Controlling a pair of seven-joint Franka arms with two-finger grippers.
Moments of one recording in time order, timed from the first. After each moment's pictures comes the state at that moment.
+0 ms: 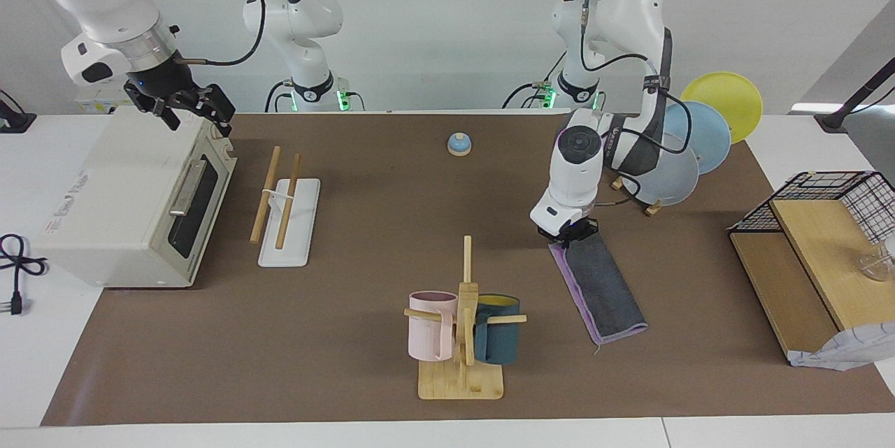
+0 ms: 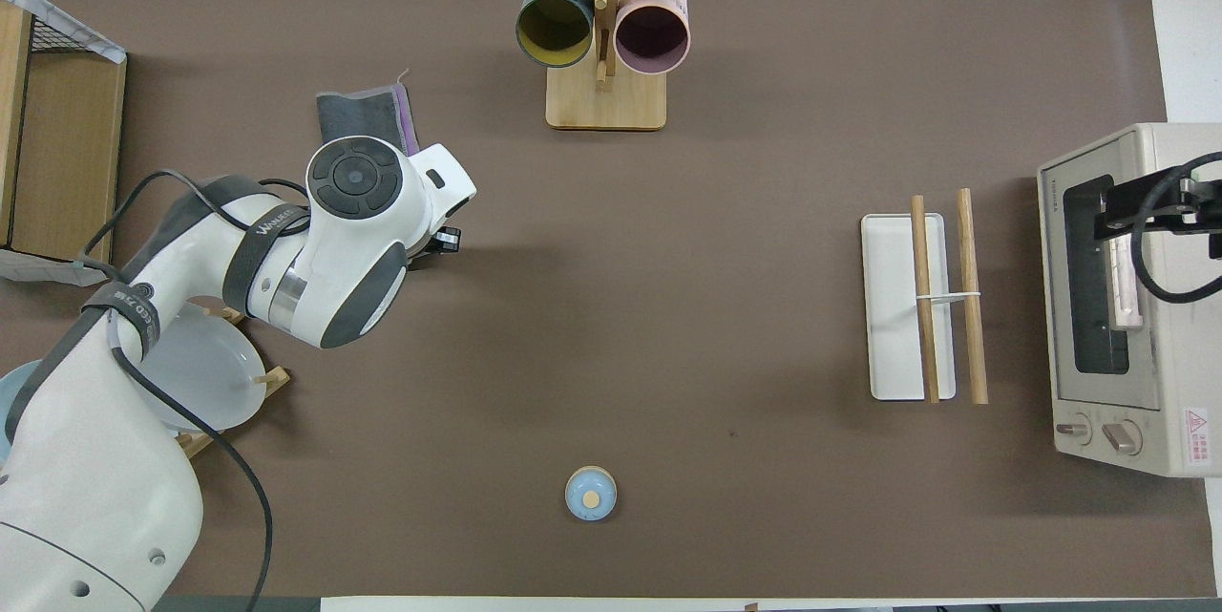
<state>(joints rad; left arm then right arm) -0.26 0.33 -0.16 -1.95 0.27 2.23 -0.41 0.05 -0.03 -0.11 -1.60 0.00 1.51 0.12</state>
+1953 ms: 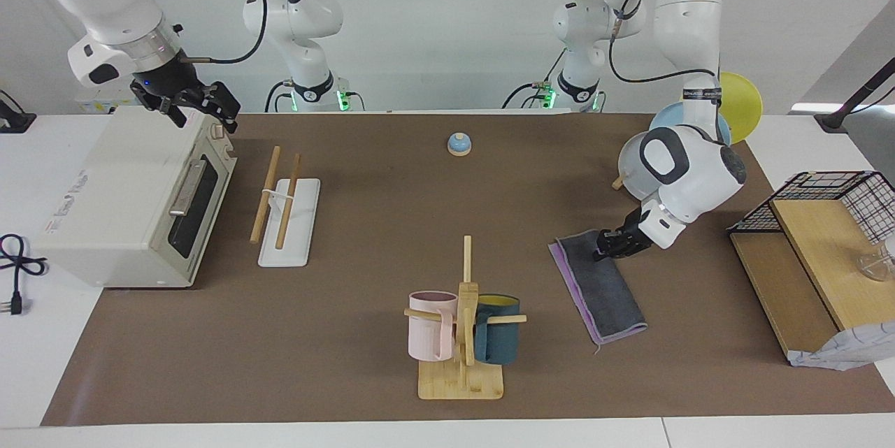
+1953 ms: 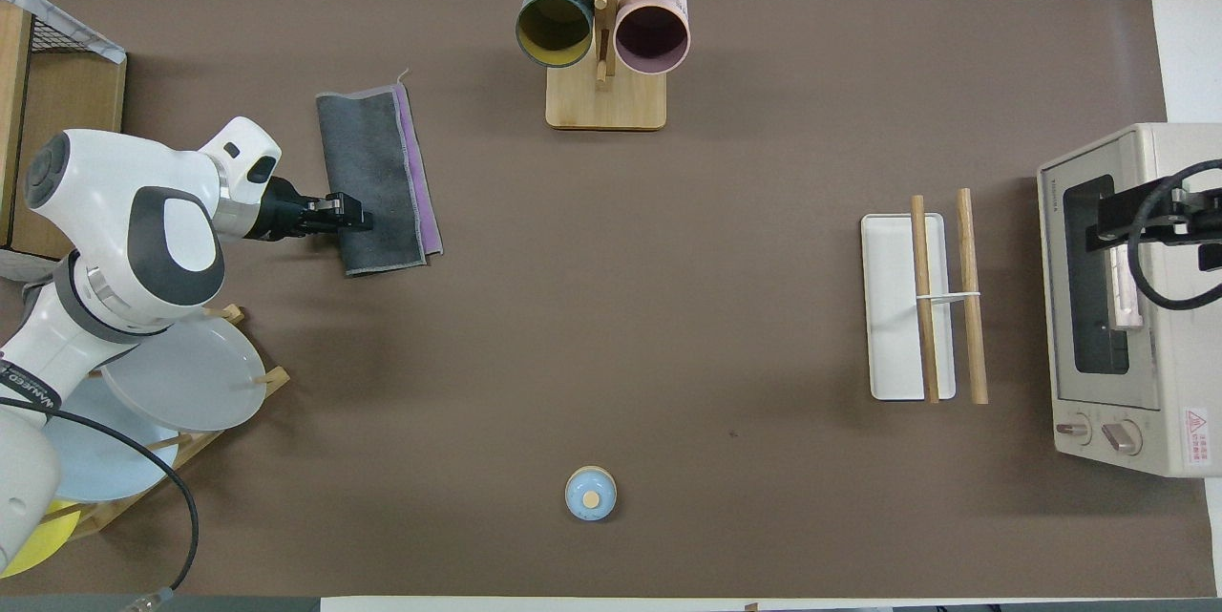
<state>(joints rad) 0.06 0.35 -0.16 -2.00 -0.52 2.34 0.26 0.05 -0.03 -0.11 -1.60 0.02 1.47 0.12</state>
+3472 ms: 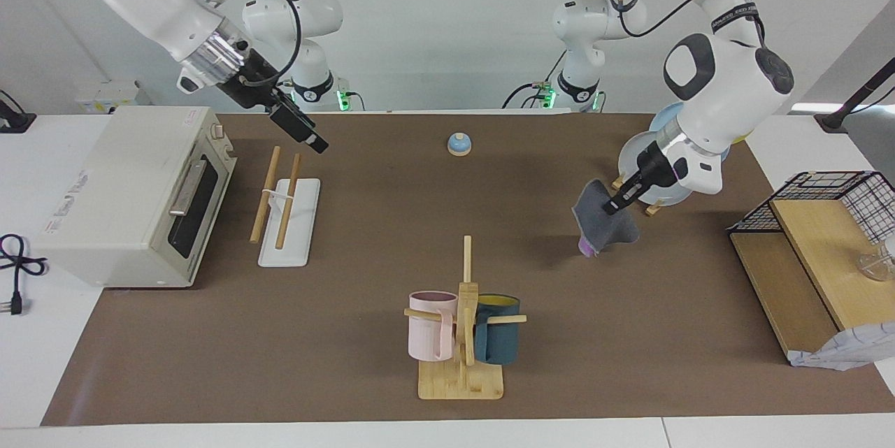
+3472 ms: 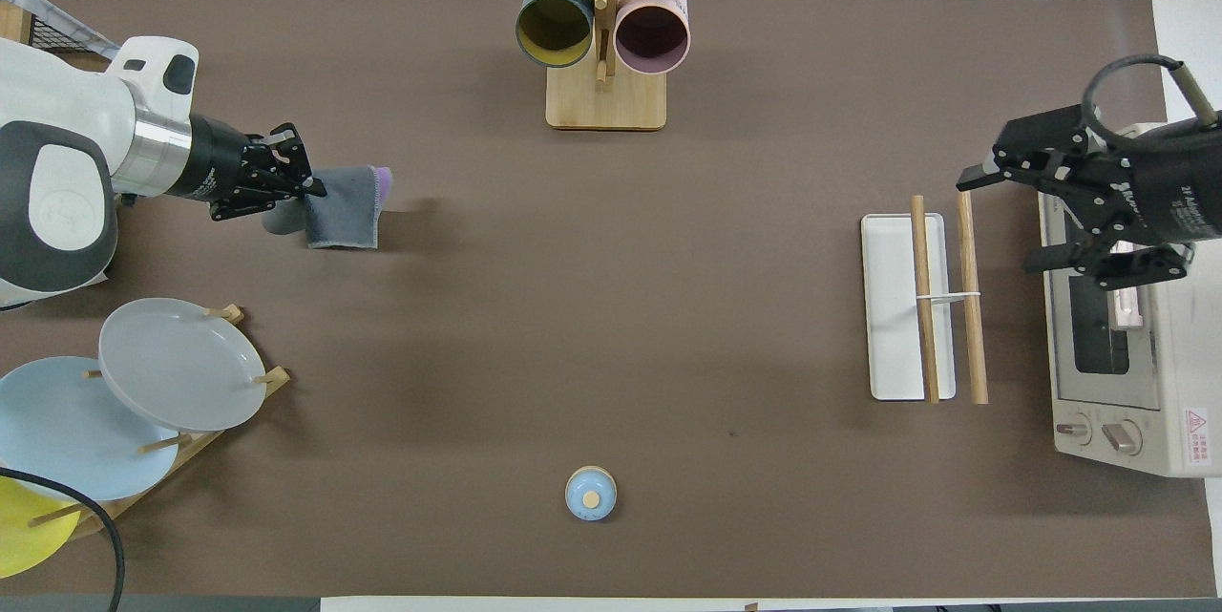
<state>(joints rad) -0.02 0.09 -0.16 -1.78 -0.34 1.91 -0.84 0.23 -0.10 -0.11 -1.84 0.63 1.93 1.12</state>
